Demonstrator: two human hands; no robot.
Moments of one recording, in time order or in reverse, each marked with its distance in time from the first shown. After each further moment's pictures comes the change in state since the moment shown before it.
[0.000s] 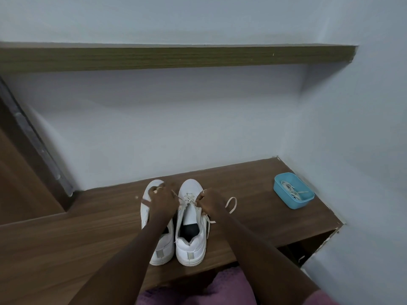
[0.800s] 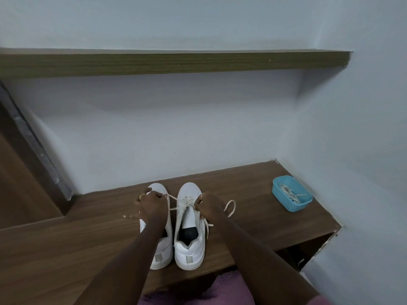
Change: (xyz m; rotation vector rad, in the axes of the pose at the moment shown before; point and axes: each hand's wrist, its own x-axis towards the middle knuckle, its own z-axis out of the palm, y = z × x) left_hand -0.004 0.010 -0.023 -0.177 -0.018 -0.492; right_hand 0.003 0.002 0.004 -0.037 0.008 -0.025
